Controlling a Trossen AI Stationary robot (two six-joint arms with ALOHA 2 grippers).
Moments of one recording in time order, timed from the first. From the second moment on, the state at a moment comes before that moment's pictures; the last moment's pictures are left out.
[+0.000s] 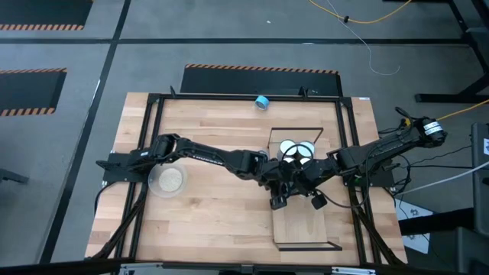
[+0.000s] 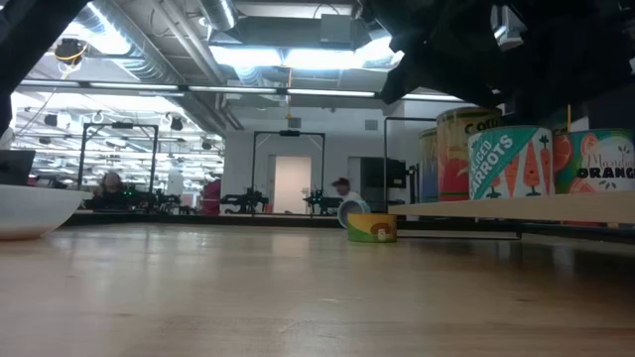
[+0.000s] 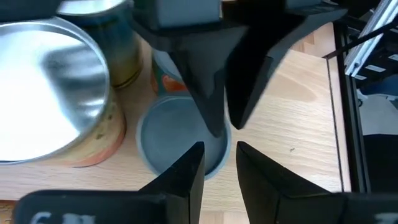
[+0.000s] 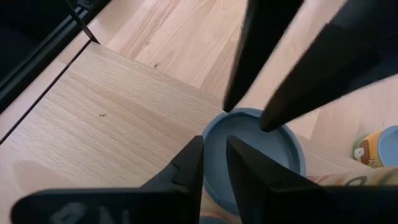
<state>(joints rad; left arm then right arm) -0.14 2.24 2.03 -0.59 0.04 -0.38 0.30 1.16 0.67 -0.33 -0.13 -0.16</state>
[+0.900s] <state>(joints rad) 0.05 2.13 2.36 -1.07 -0.09 -0.06 0.30 1.10 1.05 -0.85 -0.12 -0.19</state>
